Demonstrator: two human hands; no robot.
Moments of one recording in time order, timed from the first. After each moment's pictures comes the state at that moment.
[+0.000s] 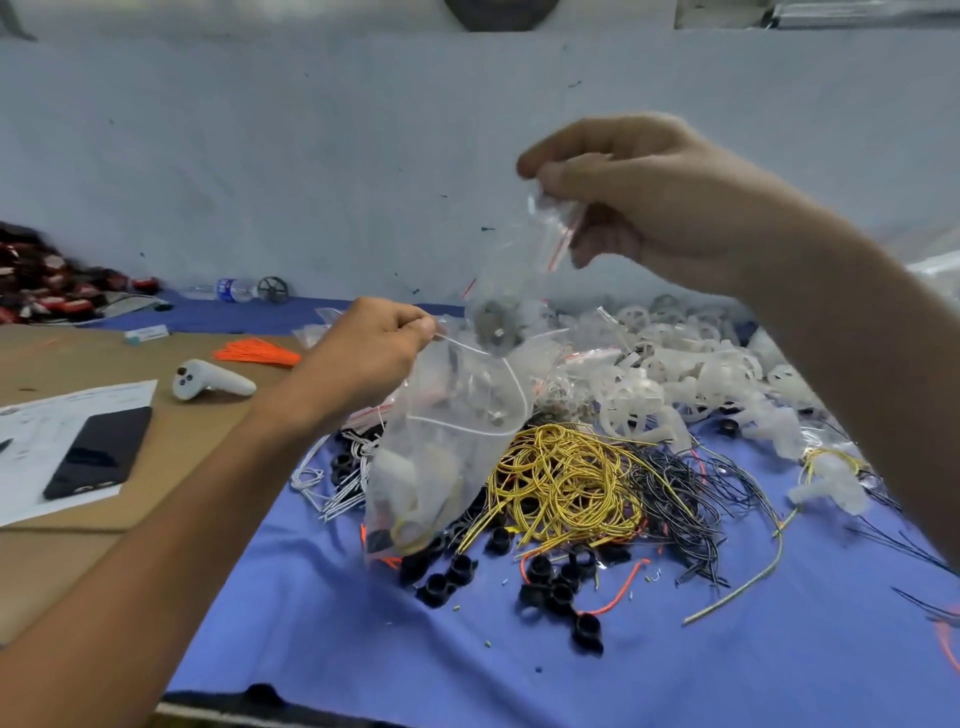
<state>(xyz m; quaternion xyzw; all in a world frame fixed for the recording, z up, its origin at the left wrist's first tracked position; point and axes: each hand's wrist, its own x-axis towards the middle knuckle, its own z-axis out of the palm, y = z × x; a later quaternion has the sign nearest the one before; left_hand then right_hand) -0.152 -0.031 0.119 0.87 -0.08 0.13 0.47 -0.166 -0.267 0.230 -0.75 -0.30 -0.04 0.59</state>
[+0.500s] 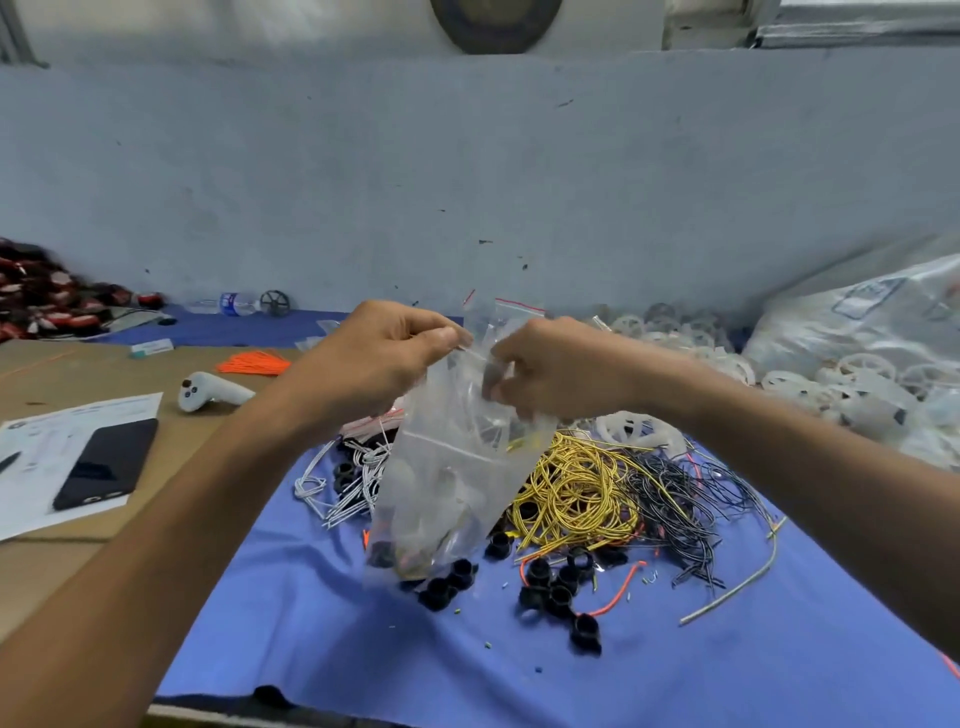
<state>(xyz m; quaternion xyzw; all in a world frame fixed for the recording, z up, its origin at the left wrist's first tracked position) -0.191 -0.038 0.142 0.85 -0.18 0.10 0.48 -0.166 -0.242 0.154 -0.94 -0.31 -0.03 0.12</state>
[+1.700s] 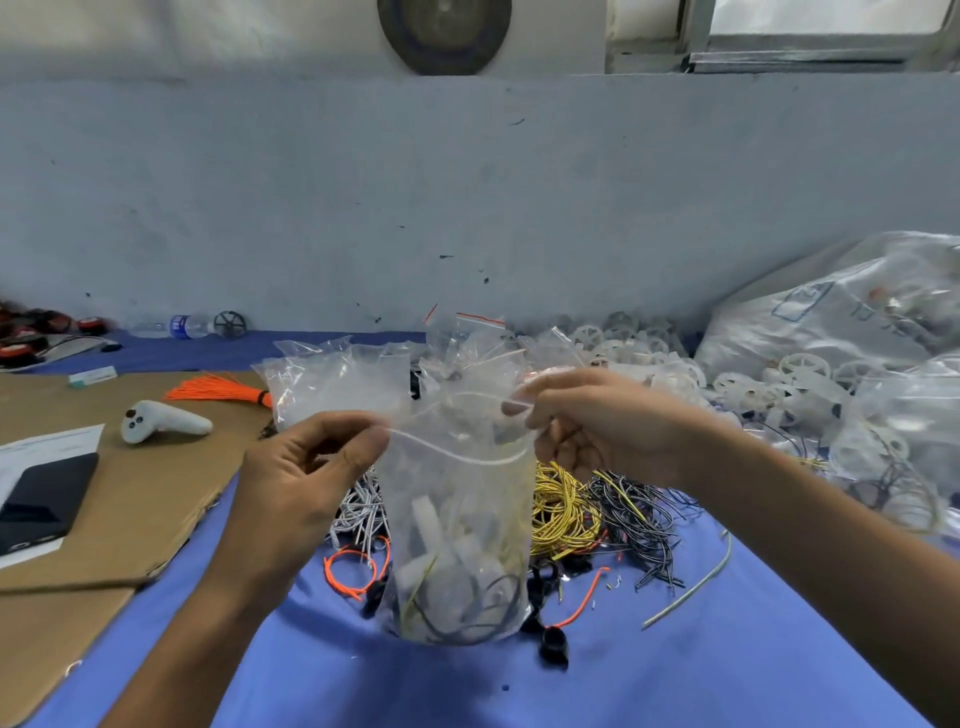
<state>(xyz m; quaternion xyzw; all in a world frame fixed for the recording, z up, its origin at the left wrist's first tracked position) -0.217 -0.034 0.052 0.69 -0.14 0.23 0.67 -0.186 -0.299 0.119 -0.76 -0.10 0.18 0.61</state>
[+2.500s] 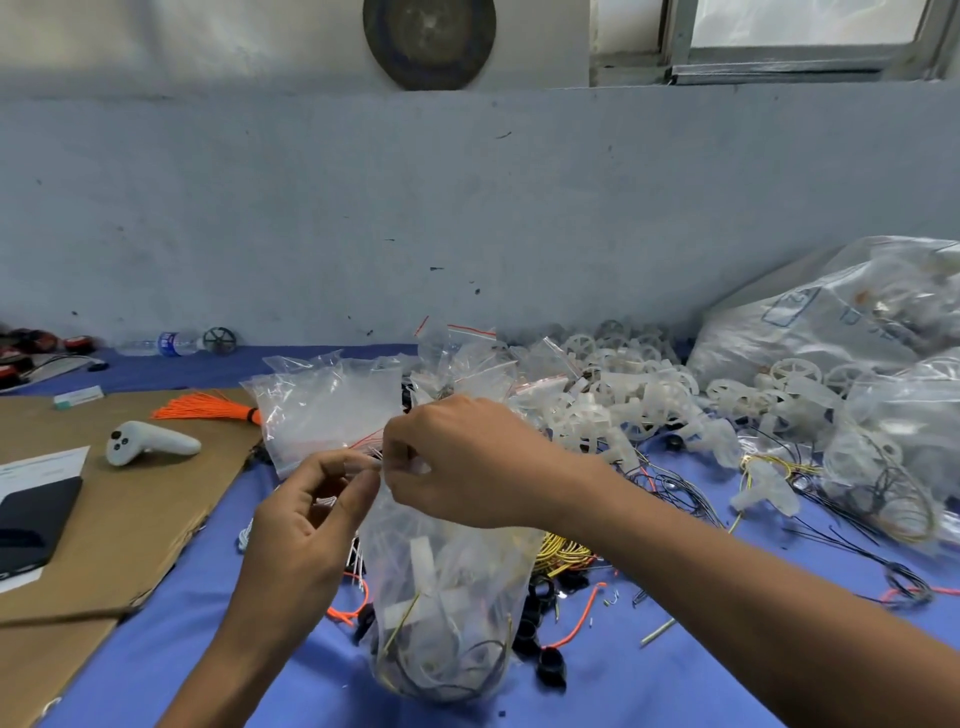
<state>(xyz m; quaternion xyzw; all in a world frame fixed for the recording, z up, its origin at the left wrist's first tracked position) -0.213 -0.037 0.021 0.74 -0.14 0.24 0.61 -0.201 -0.213 0.121 -0.91 -0.36 -0.14 0.12</state>
